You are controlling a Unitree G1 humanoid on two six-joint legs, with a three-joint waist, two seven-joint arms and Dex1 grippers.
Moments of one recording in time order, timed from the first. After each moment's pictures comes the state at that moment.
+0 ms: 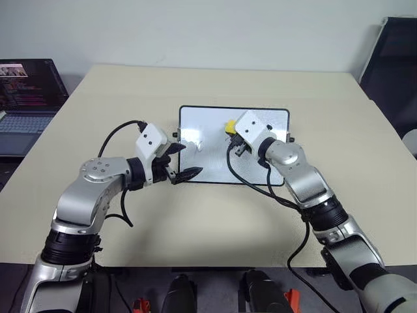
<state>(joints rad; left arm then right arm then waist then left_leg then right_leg) -0.44 0.69 0.01 -0.23 -0.38 0.67 -0.84 -0.77 -0.29 0.35 0.10 -0.14 0.46 0.41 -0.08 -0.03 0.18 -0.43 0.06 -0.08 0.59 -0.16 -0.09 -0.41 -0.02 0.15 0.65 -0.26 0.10</state>
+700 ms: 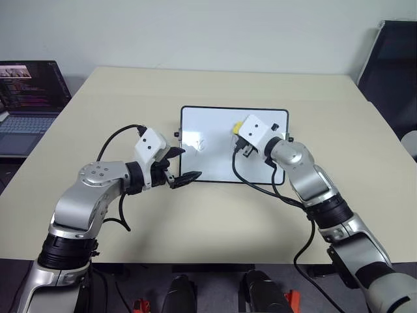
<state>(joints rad) -0.41 0.71 0.01 -0.24 -0.39 0.65 -0.85 -0.76 -0.35 0.36 0.10 -0.22 0.44 0.48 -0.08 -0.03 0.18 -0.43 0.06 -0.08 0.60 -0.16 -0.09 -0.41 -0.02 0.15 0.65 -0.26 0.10</state>
